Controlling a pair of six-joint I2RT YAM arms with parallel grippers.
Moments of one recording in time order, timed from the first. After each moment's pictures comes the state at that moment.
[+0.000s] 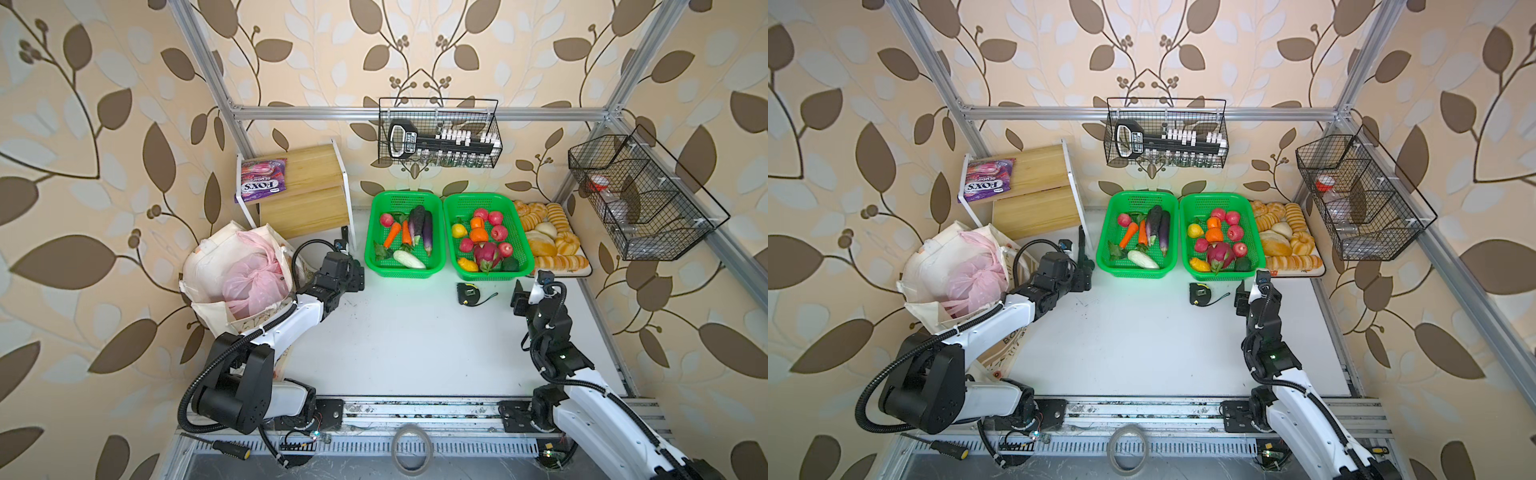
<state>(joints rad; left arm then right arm) -0.27 1.33 0.71 -0.05 -0.17 -0.22 0.17 0.72 0.24 0.24 0.46 0.02</state>
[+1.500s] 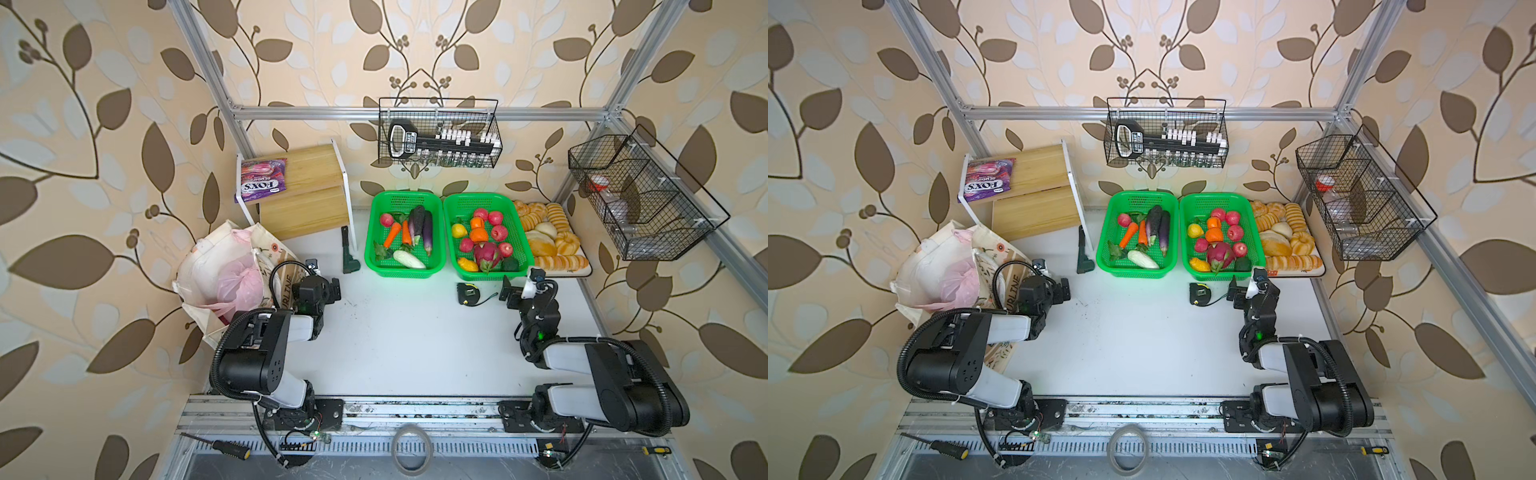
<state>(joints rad) -0.01 1.51 0.38 0.60 -0.20 -0.11 0.05 1.34 0.15 0.98 0.26 0.01</state>
